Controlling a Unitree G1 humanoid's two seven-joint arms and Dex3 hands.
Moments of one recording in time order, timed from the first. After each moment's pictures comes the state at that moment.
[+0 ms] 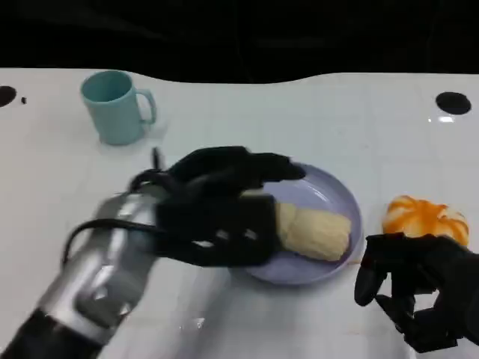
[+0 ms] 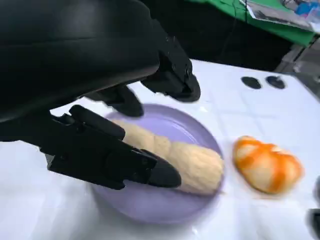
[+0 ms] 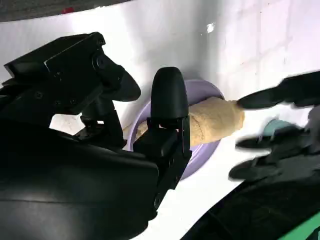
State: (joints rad) left arm -0.45 0.25 -0.35 -0.08 0.42 0.17 -0.53; right arm 0.12 -0.39 0.14 -0.59 -0.14 0.48 0.39
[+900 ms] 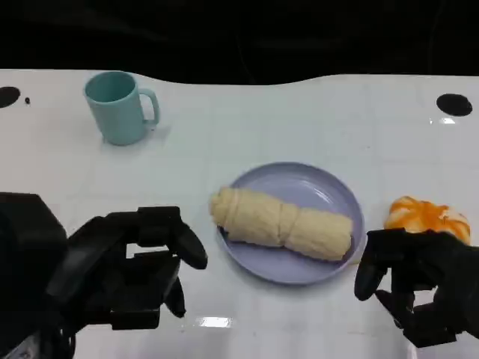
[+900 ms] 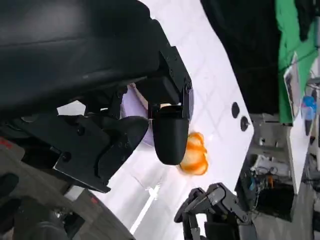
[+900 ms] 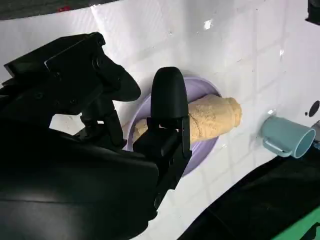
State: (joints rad) left arm 0.06 0.22 0.08 -0.67 -0.27 0.82 -0.42; right arm 0.10 -0.39 0.13 -0.58 -0.13 0.48 0.39
